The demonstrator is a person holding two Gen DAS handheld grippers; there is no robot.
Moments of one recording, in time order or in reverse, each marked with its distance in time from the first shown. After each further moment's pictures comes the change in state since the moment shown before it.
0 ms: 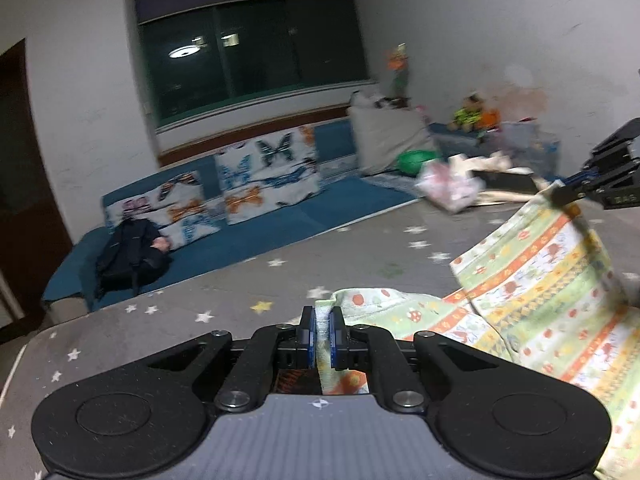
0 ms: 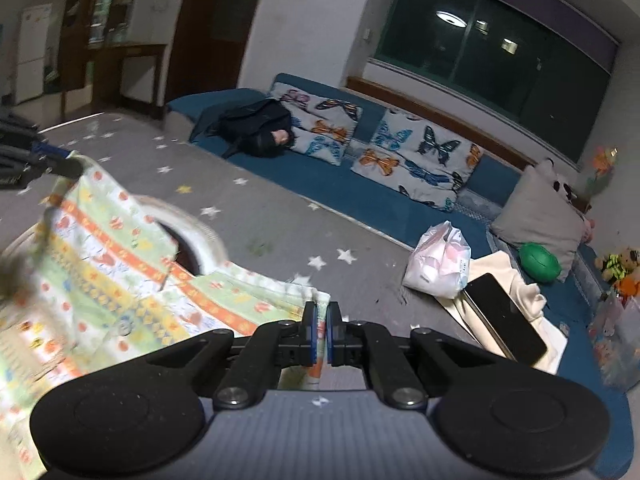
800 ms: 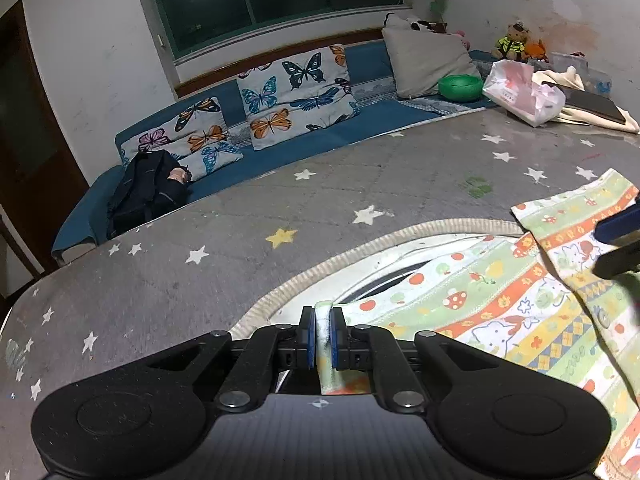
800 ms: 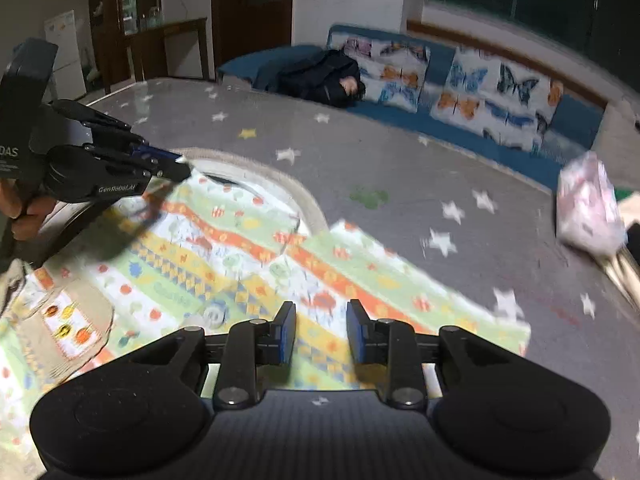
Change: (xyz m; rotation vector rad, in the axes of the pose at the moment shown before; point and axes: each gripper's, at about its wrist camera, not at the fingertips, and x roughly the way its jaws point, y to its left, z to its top) left arm 0.119 0.012 -0.030 0.013 0.211 0.084; right arm 0.108 0.061 -0.019 0.047 0.126 0.257
